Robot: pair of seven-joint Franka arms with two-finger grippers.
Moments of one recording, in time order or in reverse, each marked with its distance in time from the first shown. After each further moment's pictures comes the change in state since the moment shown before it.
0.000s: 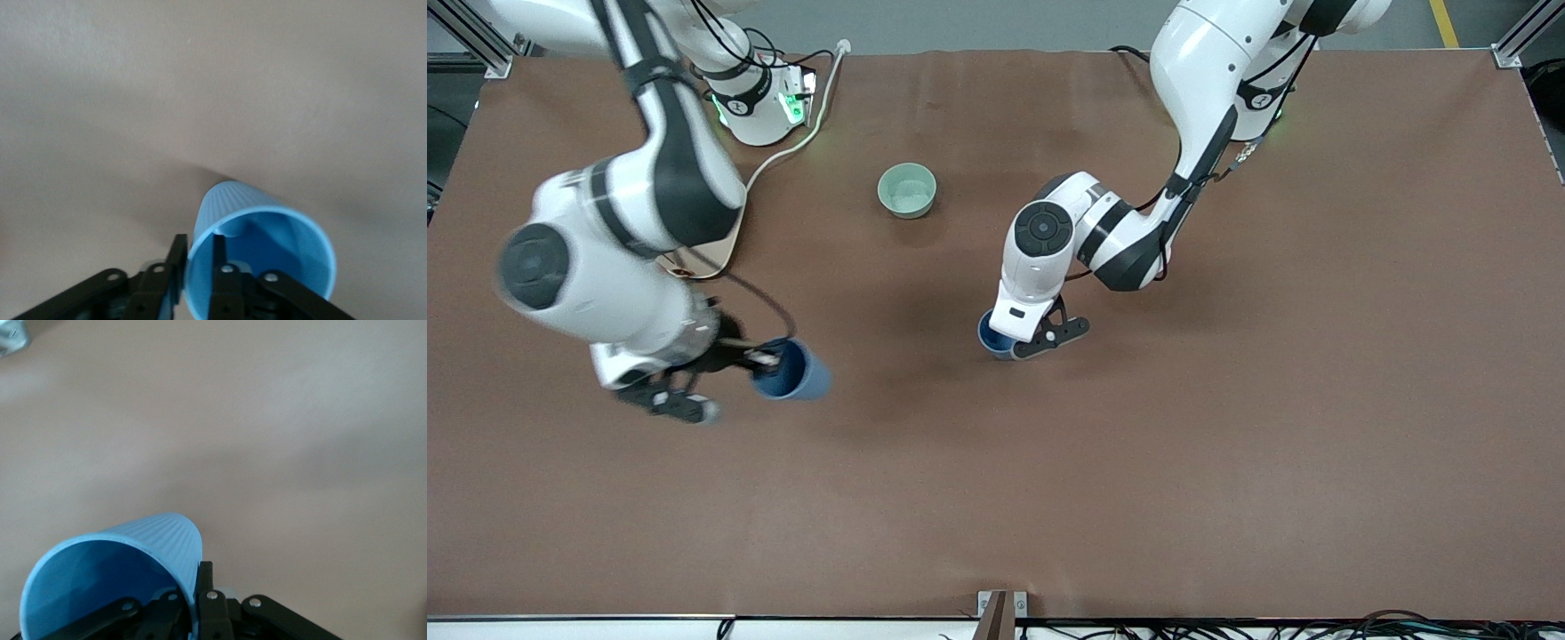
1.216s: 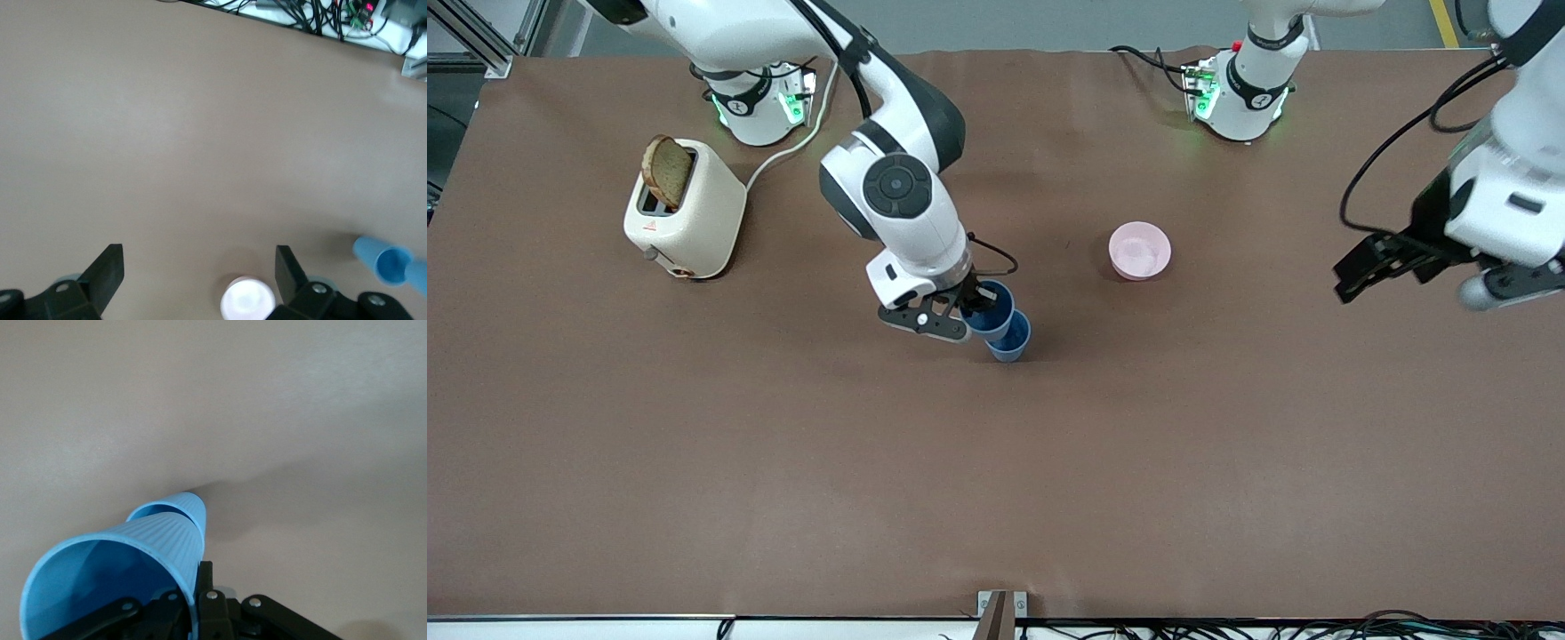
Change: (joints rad) left arm 0.543 -0.562 0.034 0.159 0.007 -0.678 0.779; right arm 0.121 0.173 0.298 -0.019 -0.233 0.234 0.443
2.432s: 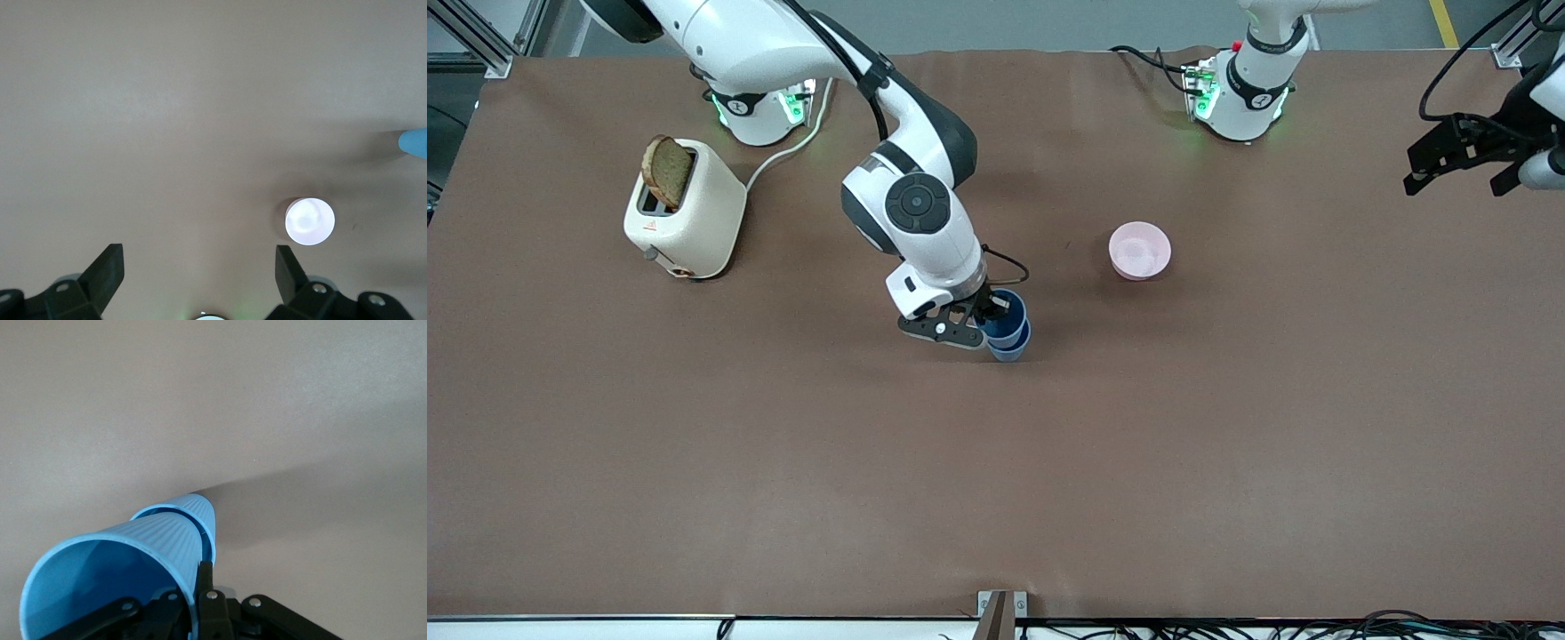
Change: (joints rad) left arm 0.129 -0.230 -0.016 -0.210 -0.050 -0.111 0.345; right arm 0.014 0.040 0.001 0.000 -0.026 0.042 0.000
